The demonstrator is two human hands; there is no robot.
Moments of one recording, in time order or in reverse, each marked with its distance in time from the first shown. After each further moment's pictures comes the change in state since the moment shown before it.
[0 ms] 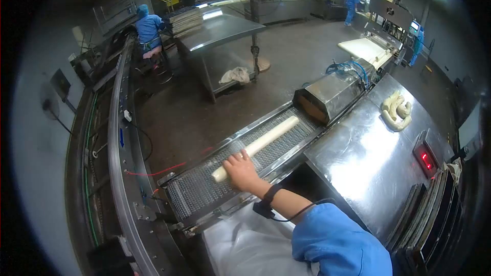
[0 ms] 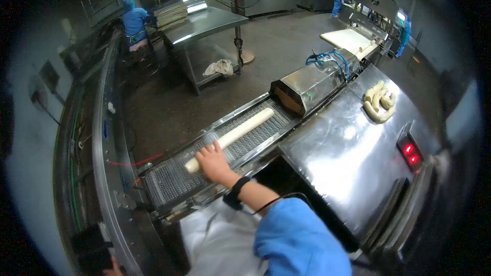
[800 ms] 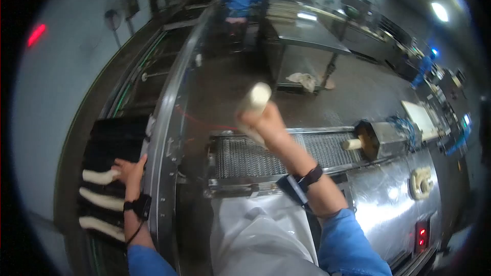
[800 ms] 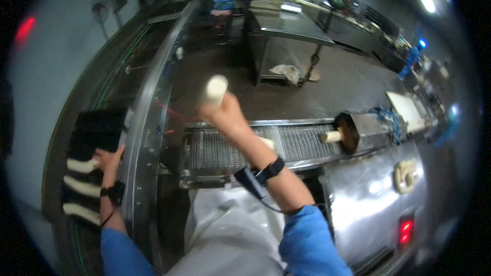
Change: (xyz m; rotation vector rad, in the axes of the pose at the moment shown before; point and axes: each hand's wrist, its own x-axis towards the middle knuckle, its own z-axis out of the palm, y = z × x) left_hand 0.003 0.210 -0.011 -0.083 -0.033 0.134; right_hand 0.129 -0.161 -0.109 1.409 -0.249 0.135
